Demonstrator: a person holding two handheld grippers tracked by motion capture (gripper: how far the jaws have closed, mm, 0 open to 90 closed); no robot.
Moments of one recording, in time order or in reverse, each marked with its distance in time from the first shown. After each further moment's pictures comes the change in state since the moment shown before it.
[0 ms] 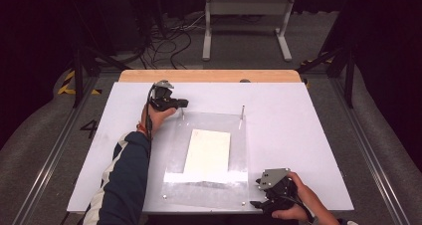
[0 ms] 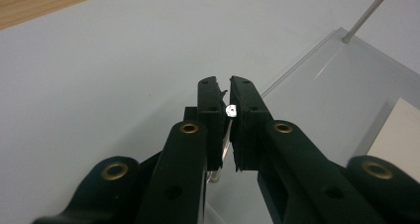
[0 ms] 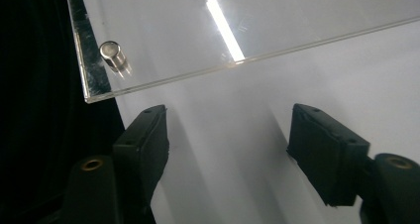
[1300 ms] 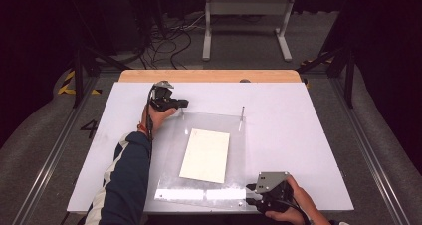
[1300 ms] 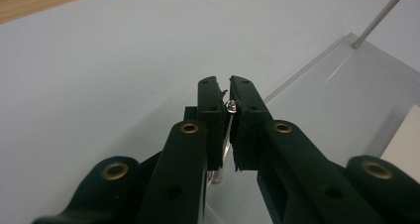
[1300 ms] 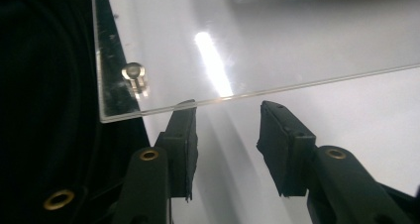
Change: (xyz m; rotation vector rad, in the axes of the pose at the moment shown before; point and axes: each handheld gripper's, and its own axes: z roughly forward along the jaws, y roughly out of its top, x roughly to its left) left arm 0.002 -0.001 0.002 0.003 0.008 0.001; right arm 0.013 0.011 -0.002 -0.118 -0.004 -0.018
